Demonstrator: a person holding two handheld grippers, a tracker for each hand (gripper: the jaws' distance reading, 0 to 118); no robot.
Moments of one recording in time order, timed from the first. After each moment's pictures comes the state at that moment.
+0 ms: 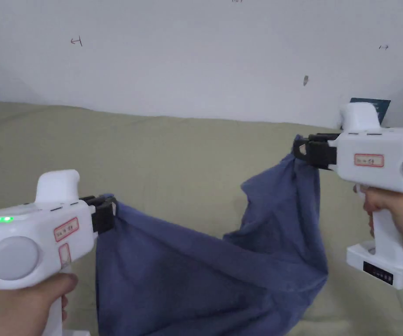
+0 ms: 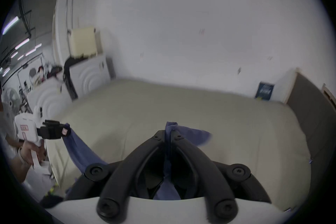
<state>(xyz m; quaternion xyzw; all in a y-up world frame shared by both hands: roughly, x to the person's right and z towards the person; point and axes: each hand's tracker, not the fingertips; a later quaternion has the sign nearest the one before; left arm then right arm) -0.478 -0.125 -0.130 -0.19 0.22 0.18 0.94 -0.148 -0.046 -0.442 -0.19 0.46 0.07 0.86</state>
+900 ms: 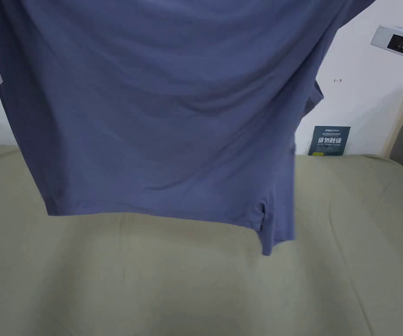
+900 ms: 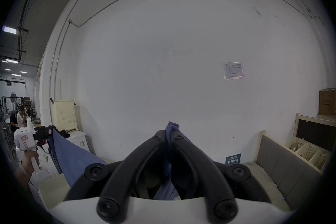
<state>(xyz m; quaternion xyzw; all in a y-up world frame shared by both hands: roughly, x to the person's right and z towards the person) -0.585 0.197 -0.191 0.05 0.35 0.02 0.93 -0.103 0.255 -0.482 0.02 0.36 -0.05 0.93</state>
